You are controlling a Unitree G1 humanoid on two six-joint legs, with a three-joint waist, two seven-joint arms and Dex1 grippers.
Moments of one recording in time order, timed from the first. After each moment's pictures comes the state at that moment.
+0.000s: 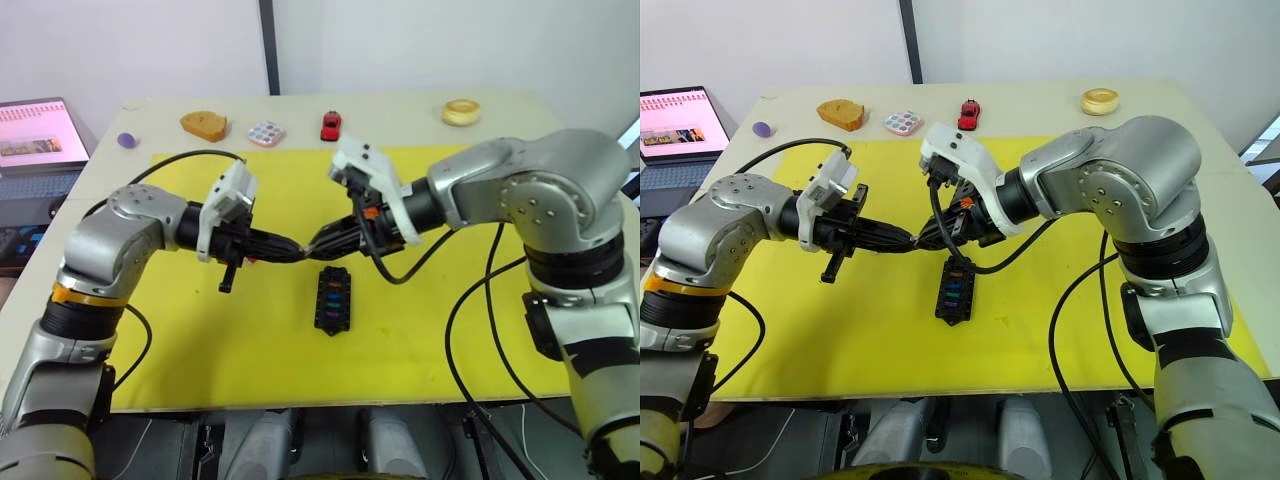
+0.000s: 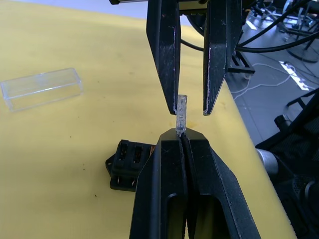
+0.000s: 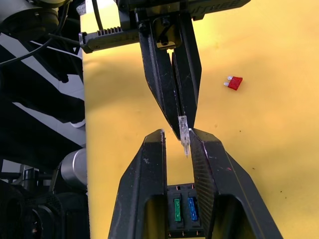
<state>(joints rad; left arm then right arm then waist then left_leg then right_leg) -0.72 0.74 -0.13 -0.10 -0.58 0.68 -1.38 -1.15 -0.60 0.25 -0.29 0.82 1.52 0.82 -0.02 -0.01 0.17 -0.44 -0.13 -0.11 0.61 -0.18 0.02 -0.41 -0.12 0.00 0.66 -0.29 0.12</state>
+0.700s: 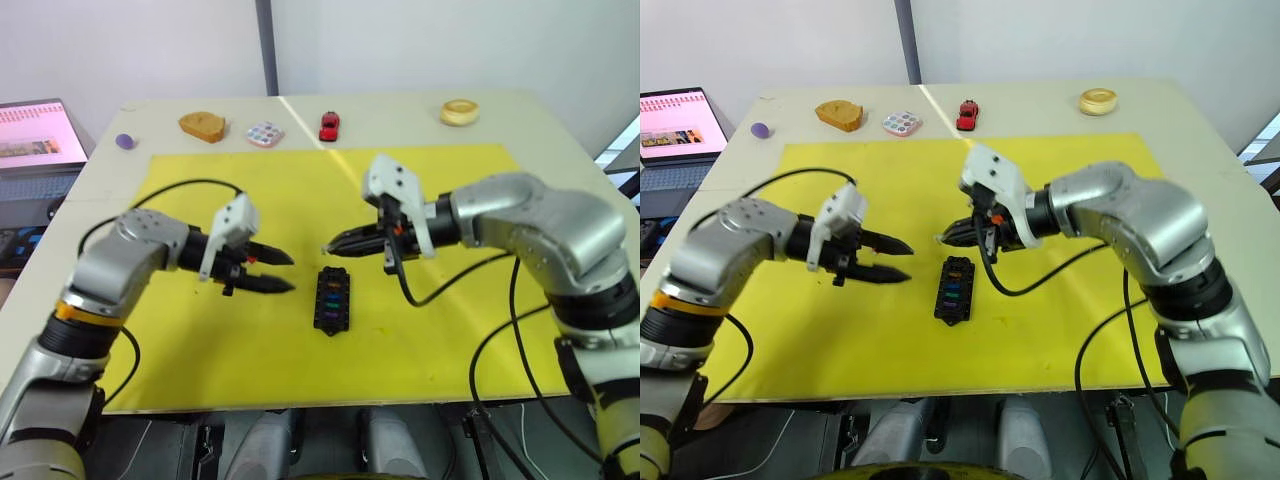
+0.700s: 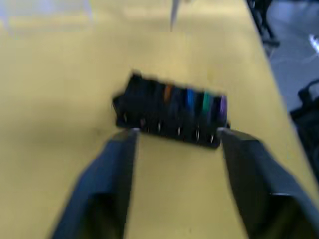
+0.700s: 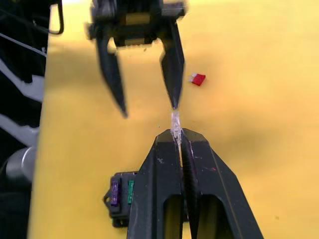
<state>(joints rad) -0.58 0.75 -0.23 -0.09 -0.42 0.57 -1.32 -0.83 -0.73 0.27 -0.36 0.64 1.02 0.93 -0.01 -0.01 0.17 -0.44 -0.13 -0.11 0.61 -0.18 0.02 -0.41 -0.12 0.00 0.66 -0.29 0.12</state>
